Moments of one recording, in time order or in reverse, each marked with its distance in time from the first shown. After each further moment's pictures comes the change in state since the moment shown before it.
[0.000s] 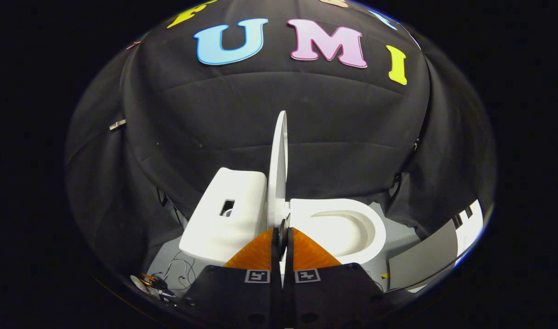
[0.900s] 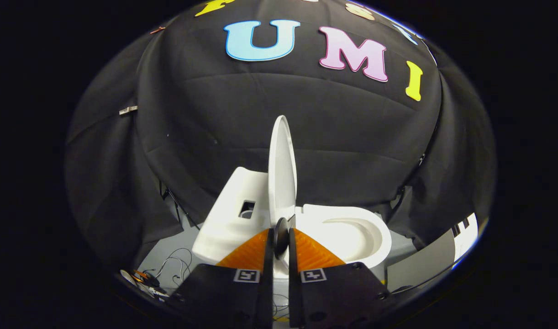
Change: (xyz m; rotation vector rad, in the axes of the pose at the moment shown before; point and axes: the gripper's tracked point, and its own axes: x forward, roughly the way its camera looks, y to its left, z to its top) arm 0.005 0.060 -0.010 -0.061 -0.013 -0.023
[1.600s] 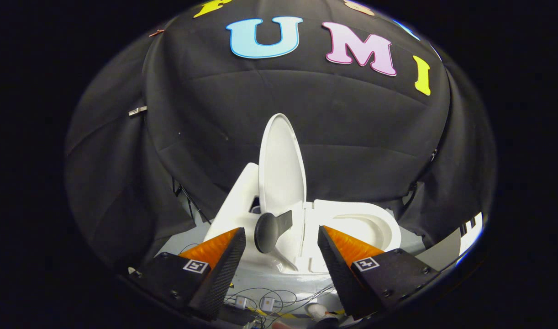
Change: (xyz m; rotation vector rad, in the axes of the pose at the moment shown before) arm -0.012 0.009 0.009 0.009 0.022 0.128
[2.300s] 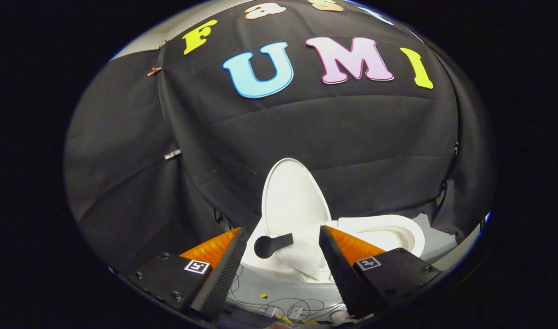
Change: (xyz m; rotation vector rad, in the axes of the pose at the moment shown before) arm -0.079 -0.048 0.073 0.189 -0.162 0.271
